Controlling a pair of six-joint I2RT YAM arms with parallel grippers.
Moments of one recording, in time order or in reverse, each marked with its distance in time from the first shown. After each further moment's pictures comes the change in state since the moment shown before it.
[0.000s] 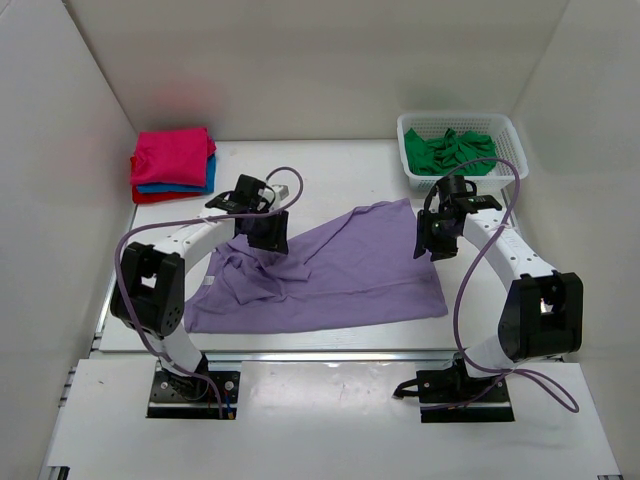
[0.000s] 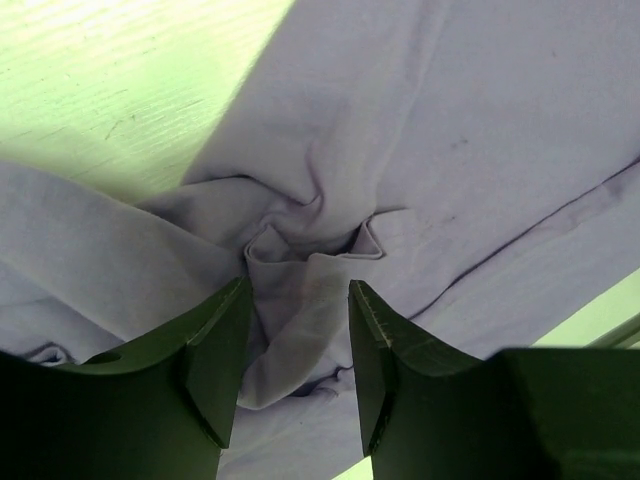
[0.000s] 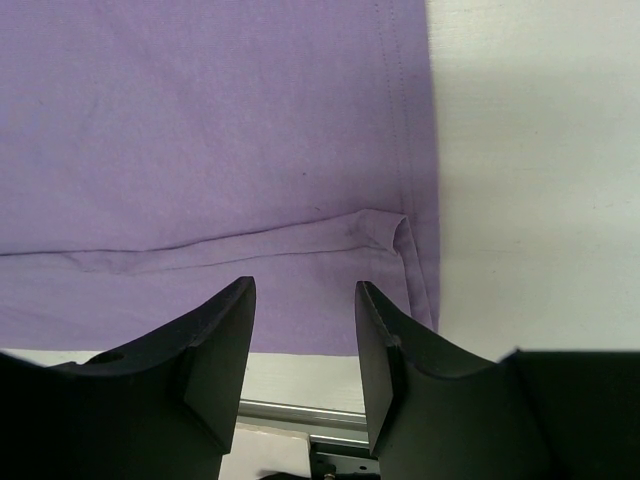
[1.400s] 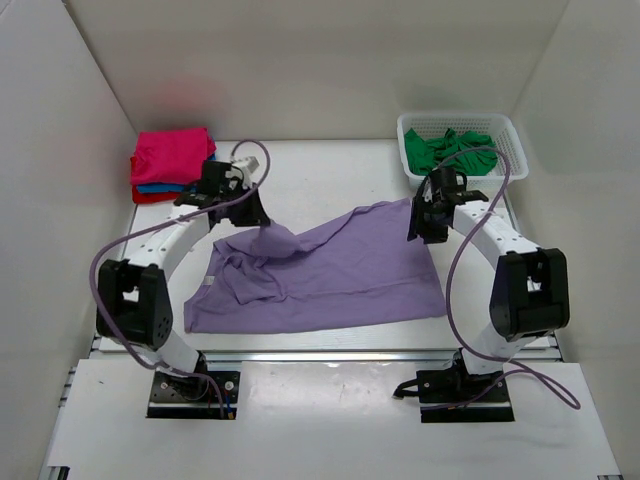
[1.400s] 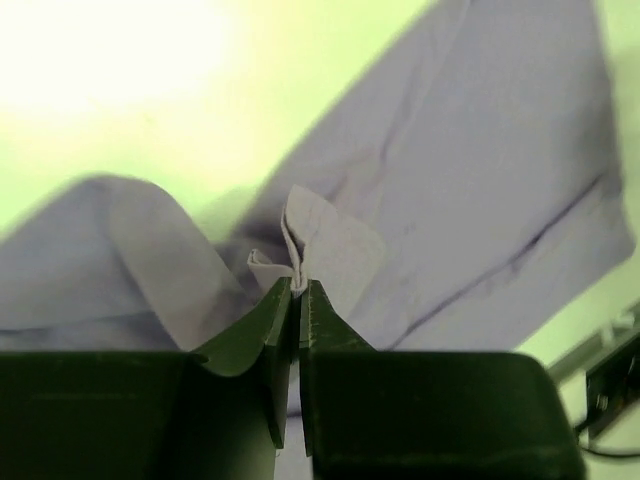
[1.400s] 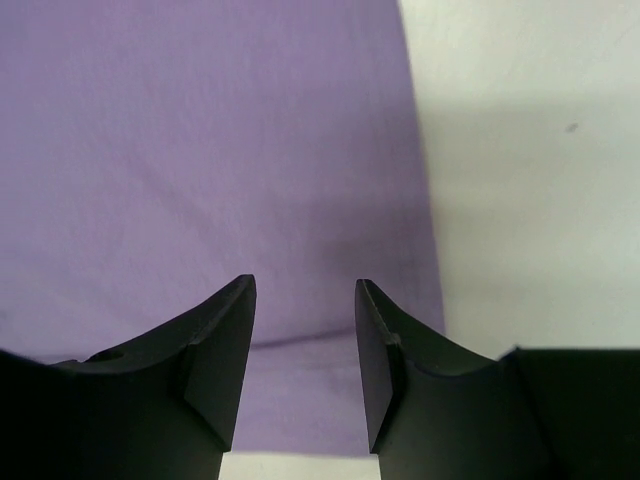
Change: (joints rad) left arm 0.146 -0.076 0.023 0.079 0.114 -0.084; right arm 0.006 0.131 0.033 0.194 0.042 0.037
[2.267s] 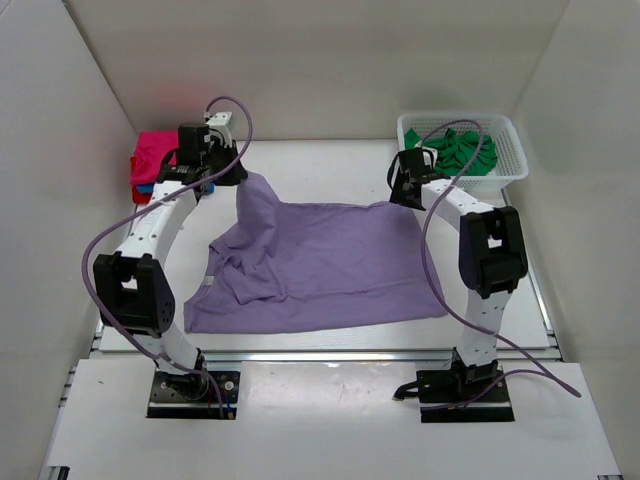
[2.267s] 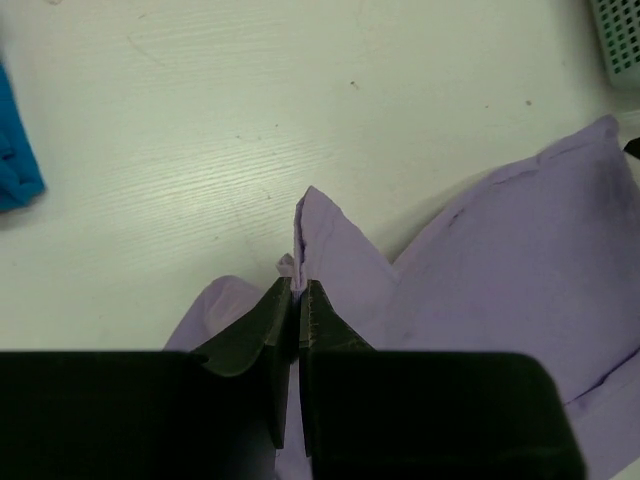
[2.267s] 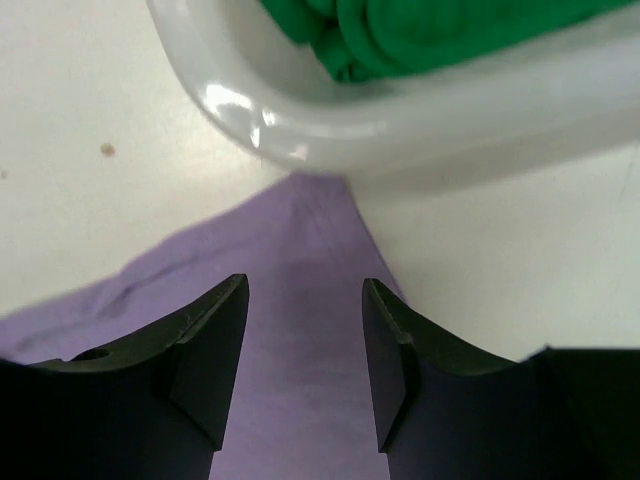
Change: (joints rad) left arm 0.108 0.049 0.280 0.051 -0.143 0.091; right arm 0.087 0.359 0.277 0.297 0.344 0.157
